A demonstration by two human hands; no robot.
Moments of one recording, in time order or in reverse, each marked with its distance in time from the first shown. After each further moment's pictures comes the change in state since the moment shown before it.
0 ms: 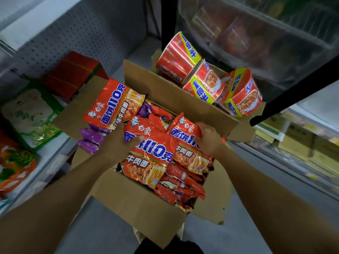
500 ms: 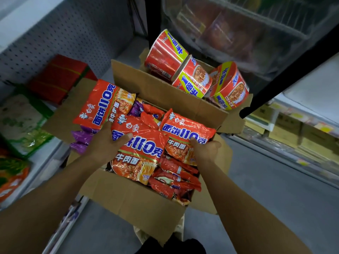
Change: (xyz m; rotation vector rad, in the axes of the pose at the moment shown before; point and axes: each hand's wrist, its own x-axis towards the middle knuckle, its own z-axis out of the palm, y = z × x) left_hand -0.006 -0.001 -0.007 -0.018 0.035 0.014; right_hand -0.044 -0.012 0.039 0.889 0.444 0.734
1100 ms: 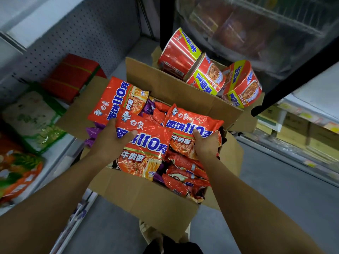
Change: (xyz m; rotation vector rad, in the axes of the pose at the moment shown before) left_hand -0.003 -0.023 -0.022 -0.002 0.052 0.054; right_hand -0.020 -0.009 0.031 -0.044 -0.052 -0.122
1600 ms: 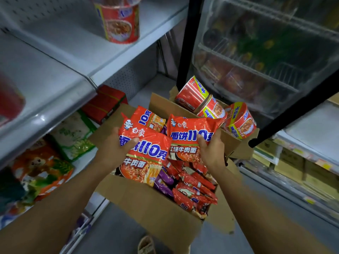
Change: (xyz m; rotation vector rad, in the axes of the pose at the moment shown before) left_hand -0.054 0.021 -0.080 -0.137 0.155 0.079; right_hand -0.085 -0.078 -0.038 -0.148 -0.070 -0.618
